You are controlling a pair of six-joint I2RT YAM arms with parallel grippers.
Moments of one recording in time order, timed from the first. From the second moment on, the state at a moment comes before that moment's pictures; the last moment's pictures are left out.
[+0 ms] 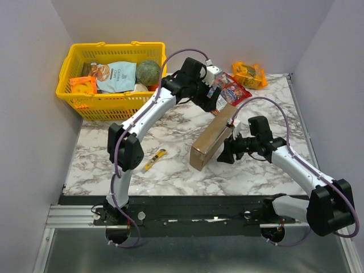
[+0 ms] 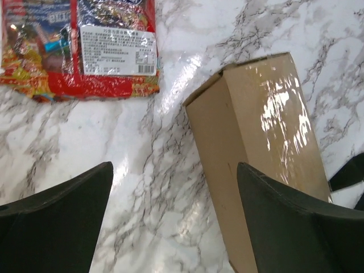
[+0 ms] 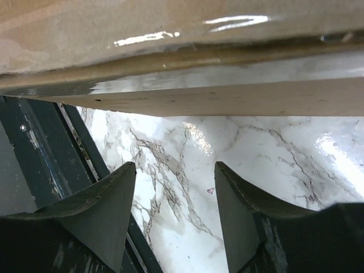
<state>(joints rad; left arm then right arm) -0.63 2.11 2.15 -0.73 0.35 0.08 0.32 1.19 0.72 -0.39 -0.73 -0.18</state>
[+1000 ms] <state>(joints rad) -0.84 2.12 2.16 -0.76 0.16 -0.03 0.15 1.29 0.67 -0.25 -0.68 0.07</state>
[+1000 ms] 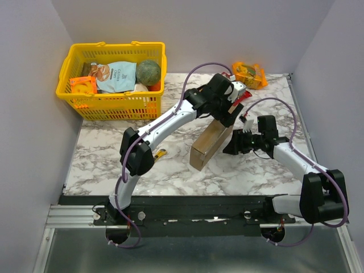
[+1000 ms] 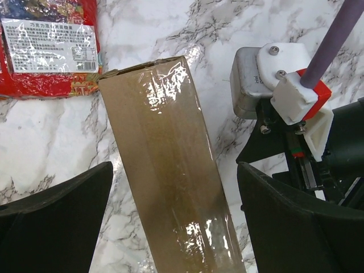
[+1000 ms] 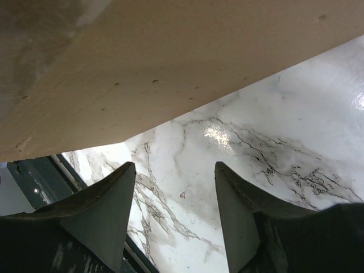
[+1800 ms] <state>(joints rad) -0.76 2.15 2.14 -0.80 0.43 -0.10 0.15 1.34 0.67 -0.25 -0.68 0.09</state>
